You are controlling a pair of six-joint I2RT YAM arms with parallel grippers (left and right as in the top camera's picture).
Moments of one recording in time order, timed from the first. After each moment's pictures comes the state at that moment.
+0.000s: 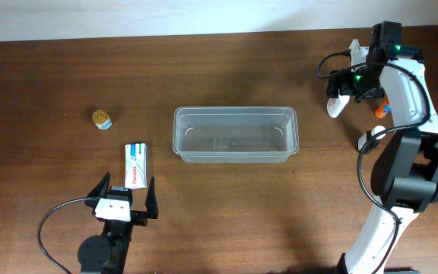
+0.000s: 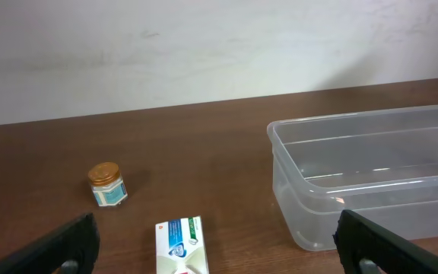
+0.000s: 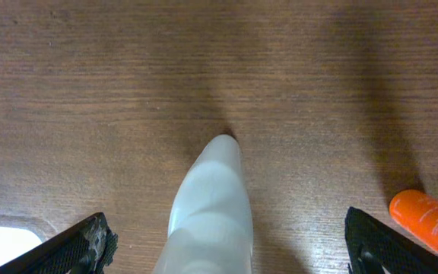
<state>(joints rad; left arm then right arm) -0.08 0.01 0.03 -0.12 0.05 0.05 -0.20 2.16 1.88 -0.98 -0.13 -0.17</state>
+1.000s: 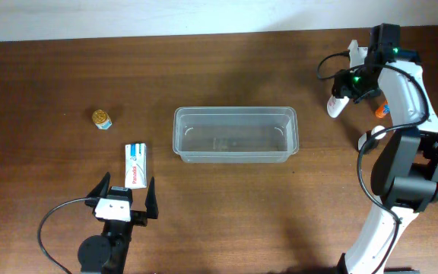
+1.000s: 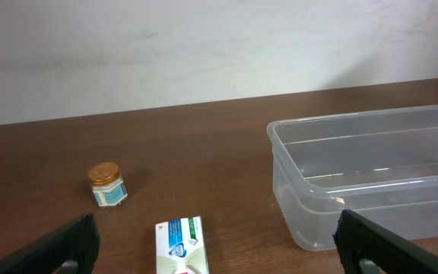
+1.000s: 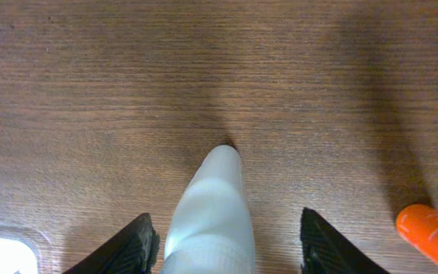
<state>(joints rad) -0.08 0.01 0.03 -0.12 0.05 0.05 -0.20 2.16 1.84 -0.93 -0.14 -0.17</state>
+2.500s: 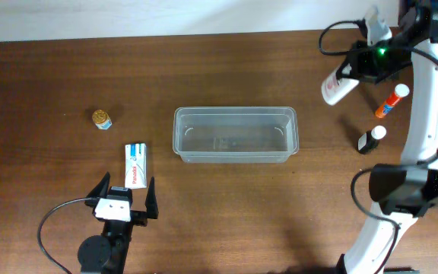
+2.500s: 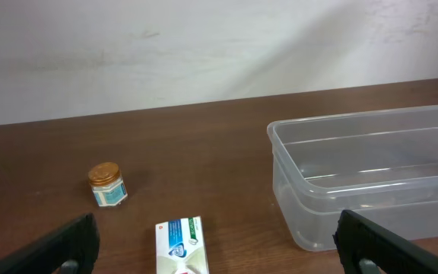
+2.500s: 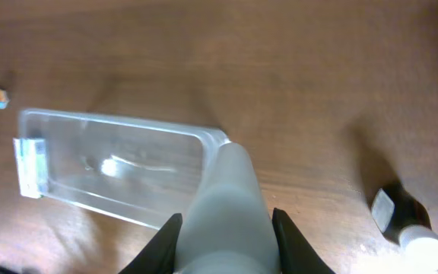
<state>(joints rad) -0.08 0.01 0.03 -0.12 0.05 0.05 -0.16 2.10 2.50 -1.69 -0.39 -0.11</state>
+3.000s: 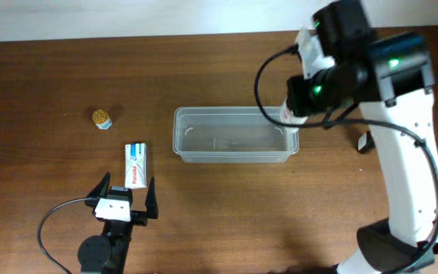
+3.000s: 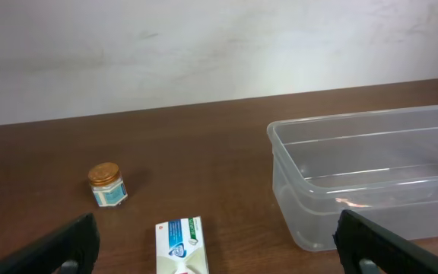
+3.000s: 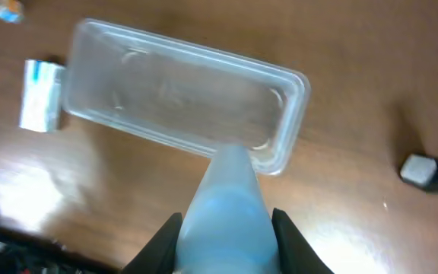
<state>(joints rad) -0.08 0.01 0.03 -0.12 0.05 0.05 0.31 1.77 2.26 -1.68 -0.08 0.14</state>
